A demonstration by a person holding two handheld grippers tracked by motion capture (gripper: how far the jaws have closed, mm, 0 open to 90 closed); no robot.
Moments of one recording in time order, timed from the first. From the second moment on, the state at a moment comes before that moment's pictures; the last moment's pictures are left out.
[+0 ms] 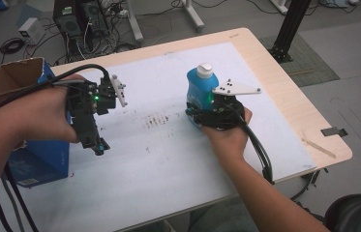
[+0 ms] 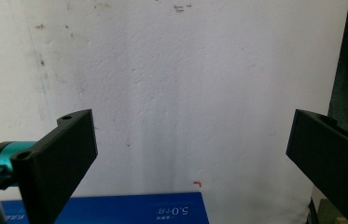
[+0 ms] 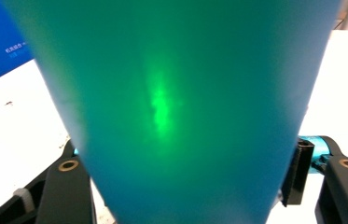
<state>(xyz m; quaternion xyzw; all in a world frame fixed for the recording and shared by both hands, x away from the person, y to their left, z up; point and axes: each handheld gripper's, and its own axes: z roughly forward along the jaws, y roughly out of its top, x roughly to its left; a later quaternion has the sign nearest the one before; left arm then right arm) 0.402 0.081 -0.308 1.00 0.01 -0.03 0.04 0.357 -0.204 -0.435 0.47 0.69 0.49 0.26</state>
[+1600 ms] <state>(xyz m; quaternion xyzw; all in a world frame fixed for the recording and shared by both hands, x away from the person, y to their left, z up) 0.391 0.066 -0.269 1.00 0.00 -0.01 0.08 0.325 -0.184 -0.379 0.28 0.78 0.53 0.18</state>
